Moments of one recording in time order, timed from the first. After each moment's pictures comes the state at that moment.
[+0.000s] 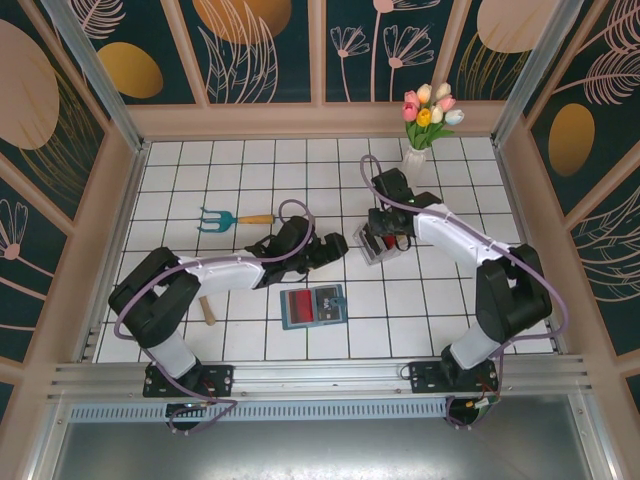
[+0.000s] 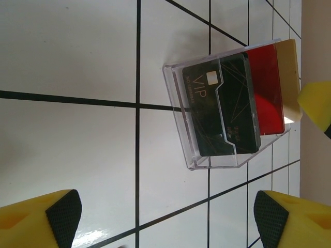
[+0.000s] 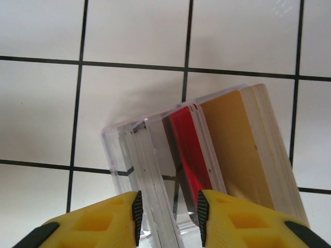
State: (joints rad) left arm -0.80 1.69 0.85 0.15 0.13 -1.08; right arm 0.49 1.60 1.15 -0.63 0.13 0.31
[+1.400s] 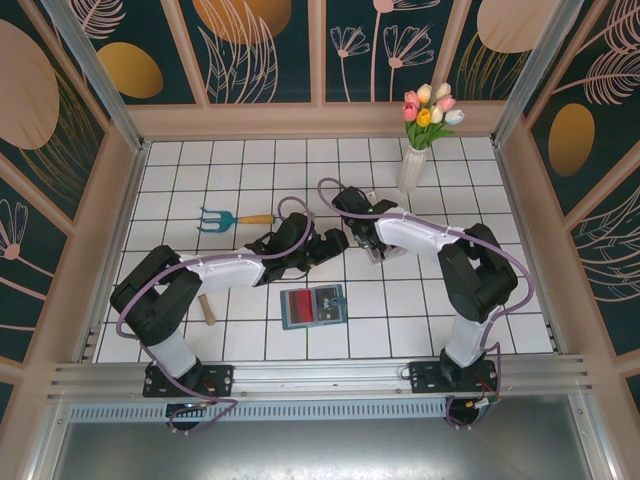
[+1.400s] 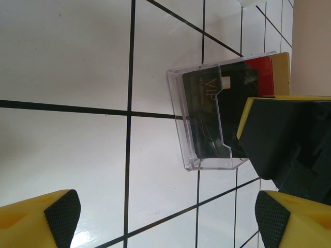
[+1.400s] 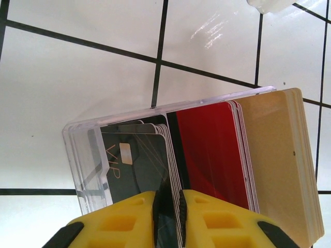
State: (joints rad) left arm -0.78 1.70 0.87 0.17 0.15 -1.11; right arm 0.67 1.79 1.21 -0.68 0.55 0.31
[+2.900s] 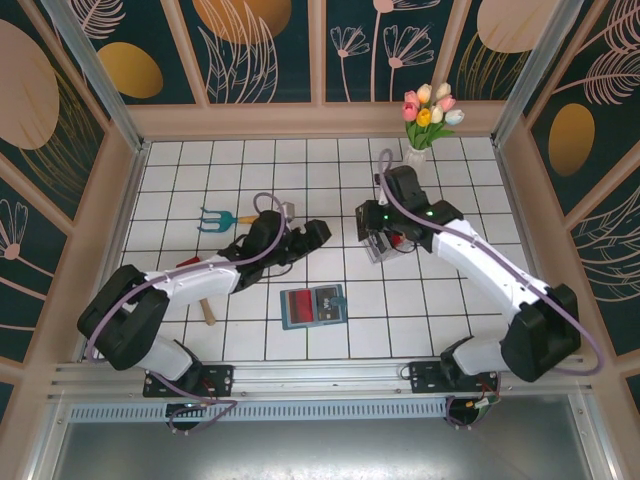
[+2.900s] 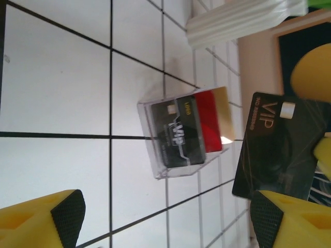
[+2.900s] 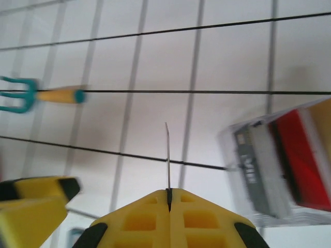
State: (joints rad) left arm -0.68 1.49 0.71 0.31 0.23 -1.11; right arm 0.53 1.33 1.10 -0.54 -0.11 0.50
